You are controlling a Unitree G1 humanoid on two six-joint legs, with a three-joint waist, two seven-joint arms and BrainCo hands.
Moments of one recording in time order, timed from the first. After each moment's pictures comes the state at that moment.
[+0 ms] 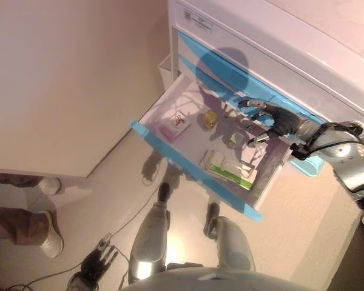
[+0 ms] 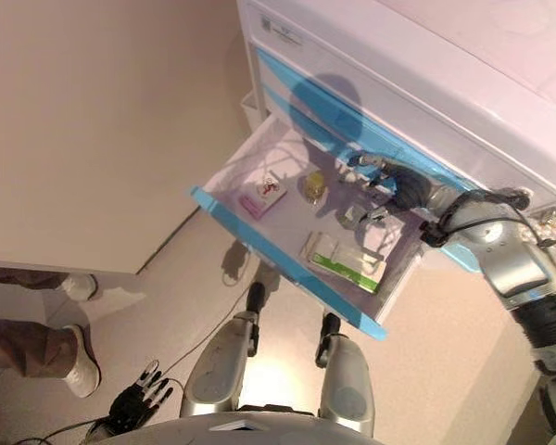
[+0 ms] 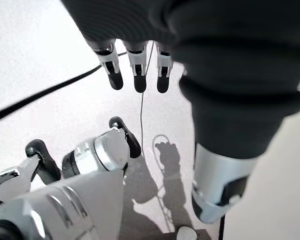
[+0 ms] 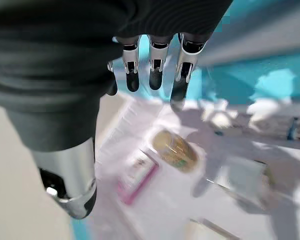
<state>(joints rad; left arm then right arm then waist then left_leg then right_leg) 0.11 0.33 0.07 1.06 -1.00 0.02 -0.32 -0.45 -0.97 0.33 0.10 -0.02 -0.10 0.30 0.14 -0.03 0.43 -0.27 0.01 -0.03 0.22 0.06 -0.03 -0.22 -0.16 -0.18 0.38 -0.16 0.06</state>
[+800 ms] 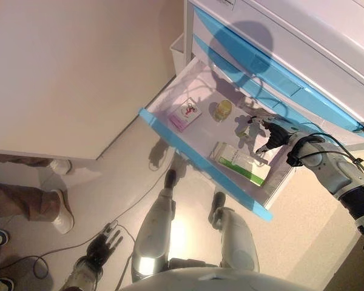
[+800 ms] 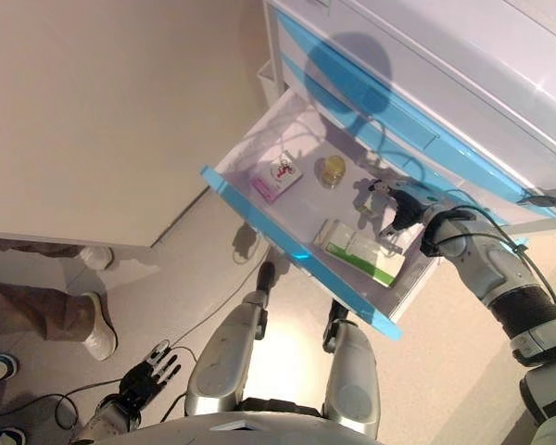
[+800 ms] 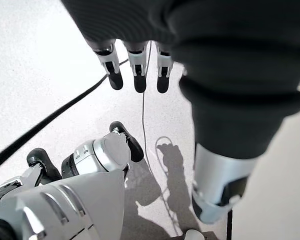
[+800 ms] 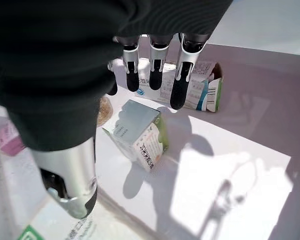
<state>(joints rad) 0.10 0.33 0.03 0.97 -0.98 0.04 -0.28 -0.49 -0.91 0.46 0.31 -0.43 -0.06 0.11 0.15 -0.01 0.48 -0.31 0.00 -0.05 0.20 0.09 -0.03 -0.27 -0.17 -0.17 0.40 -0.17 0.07</state>
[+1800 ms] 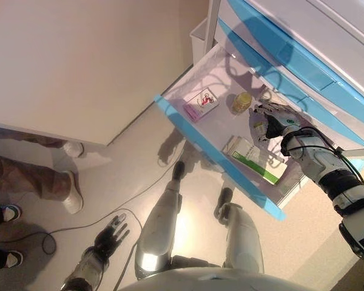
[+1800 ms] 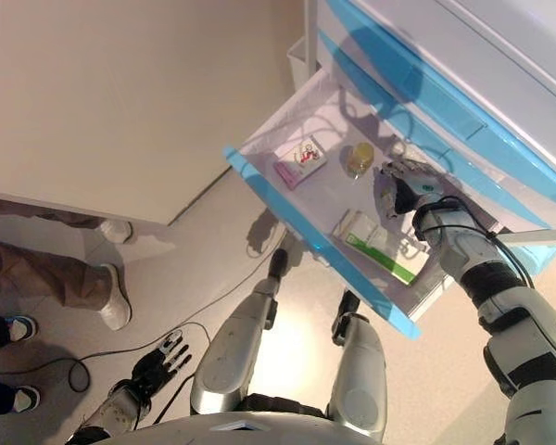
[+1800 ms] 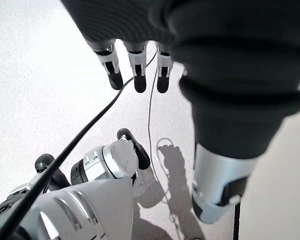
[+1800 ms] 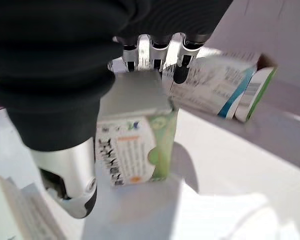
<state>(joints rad) 0.06 0.33 -0.05 0.96 -0.98 0.04 -0.26 -0.68 -0.80 0.61 0.63 -0.55 0.00 -0.11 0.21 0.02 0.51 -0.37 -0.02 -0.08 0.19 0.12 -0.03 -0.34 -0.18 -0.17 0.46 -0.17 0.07</state>
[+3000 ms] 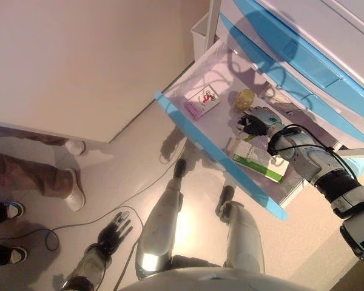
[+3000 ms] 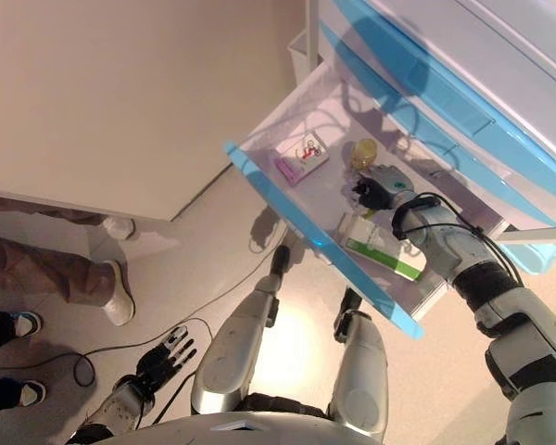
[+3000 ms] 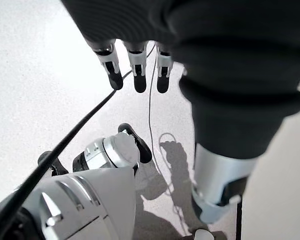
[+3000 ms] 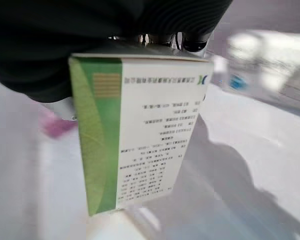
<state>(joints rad) 0.06 0.33 -0.07 0.91 -0.98 0.04 -0.26 -0.66 -0.83 0.61 0.32 -0.55 -0.10 -0.01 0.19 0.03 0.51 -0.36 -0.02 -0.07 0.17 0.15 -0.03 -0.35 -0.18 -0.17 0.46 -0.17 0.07</state>
